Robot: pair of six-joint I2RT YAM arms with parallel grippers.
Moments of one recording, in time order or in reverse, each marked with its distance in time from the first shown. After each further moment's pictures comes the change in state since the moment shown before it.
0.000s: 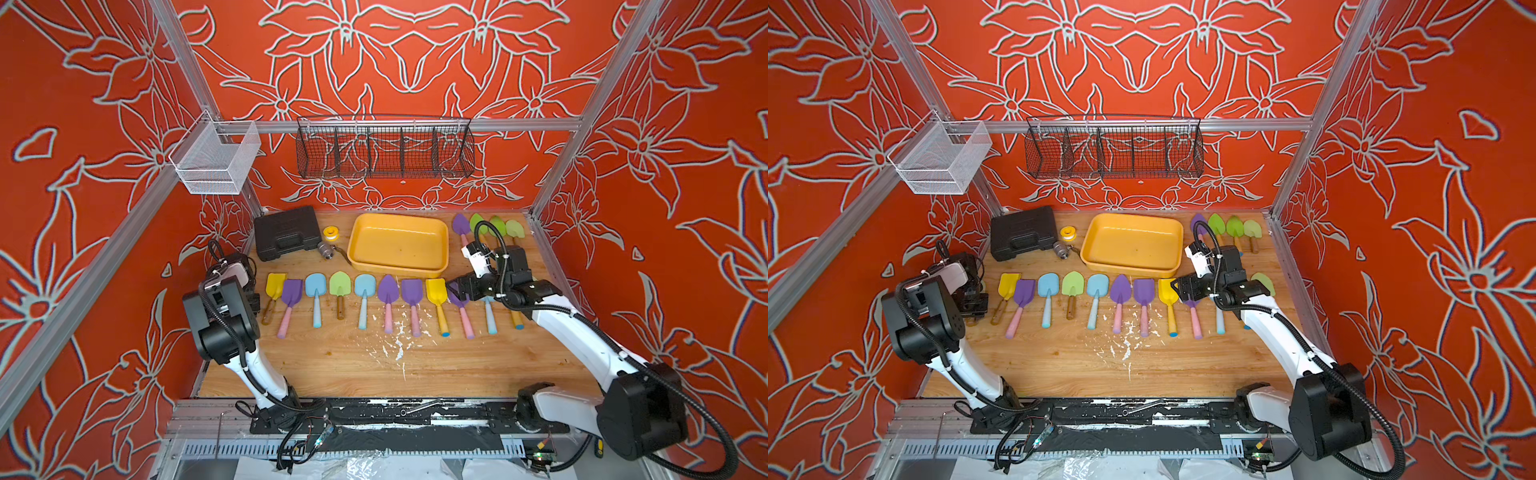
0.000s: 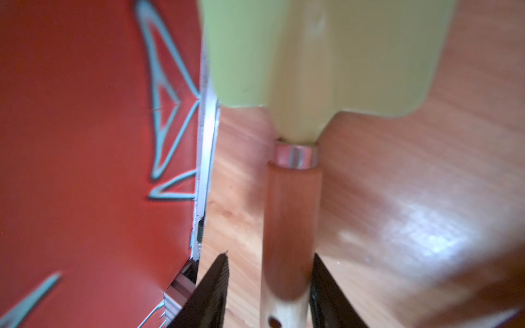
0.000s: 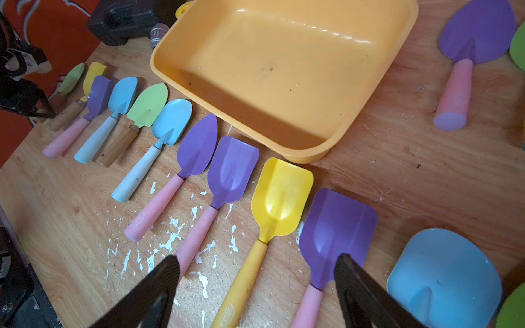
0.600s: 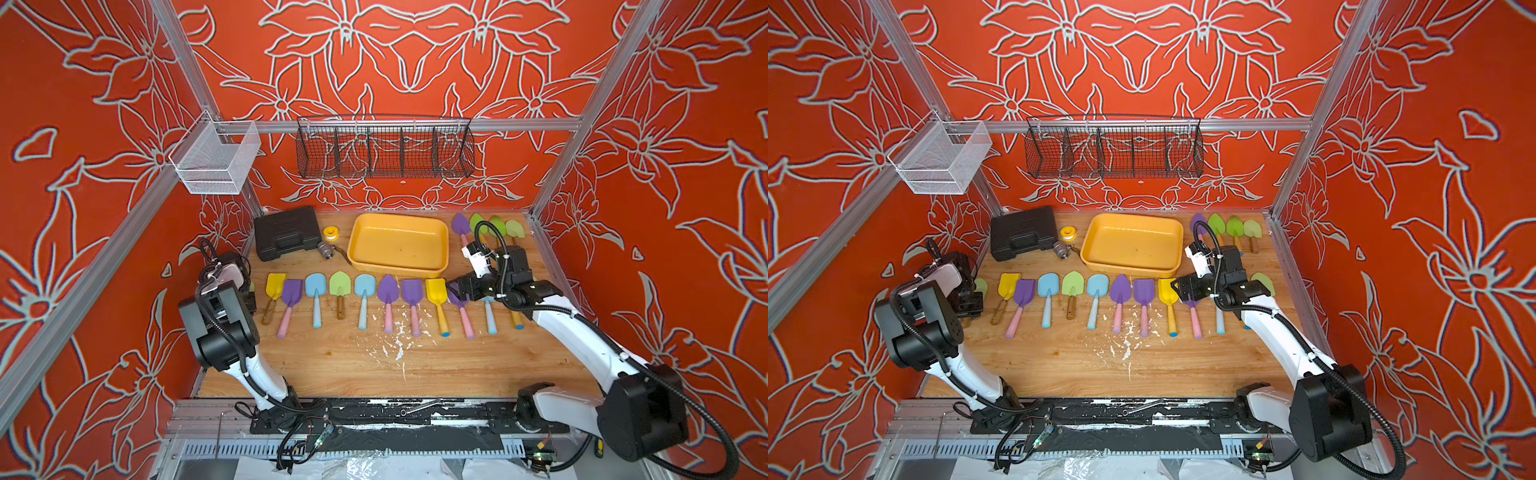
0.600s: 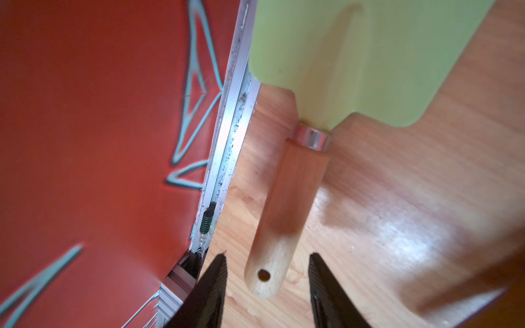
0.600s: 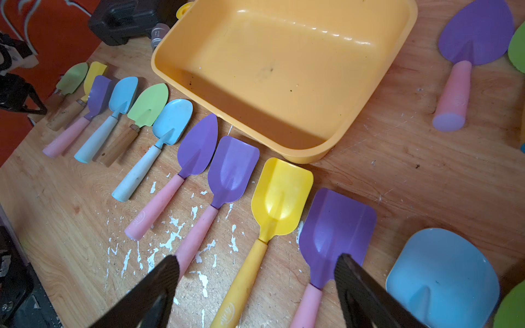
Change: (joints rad) left arm 0.021 -0.047 0.000 -0.018 0.027 -0.047; right arm 0.000 -0.005 0.000 -0.003 0.000 -0.001
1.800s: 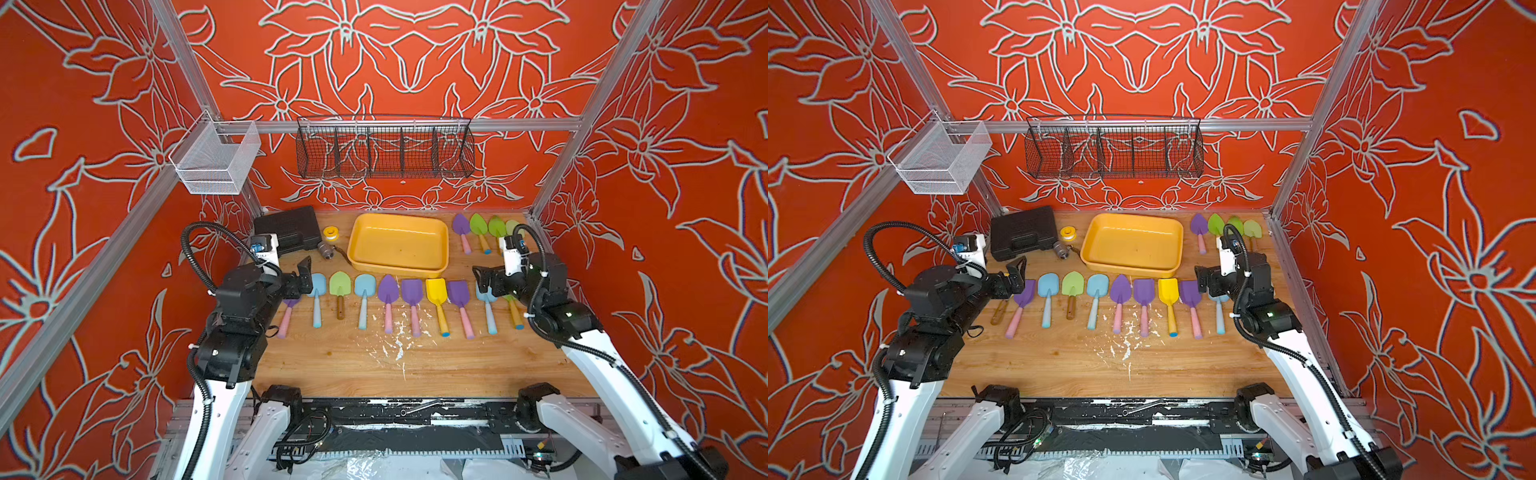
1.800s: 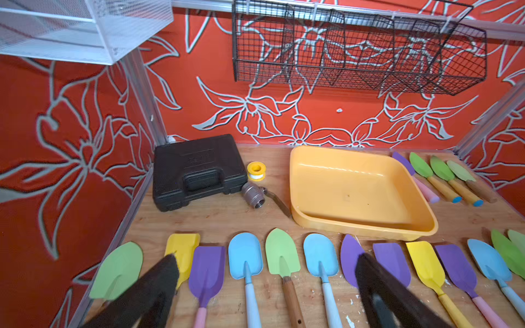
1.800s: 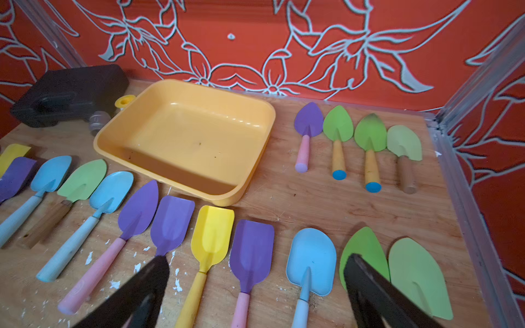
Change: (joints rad) left arm -0.623 -1.054 -0.145 0.235 0.400 -0.216; right arm -0.031 -0.346 -0.036 -0.007 0.364 0.031
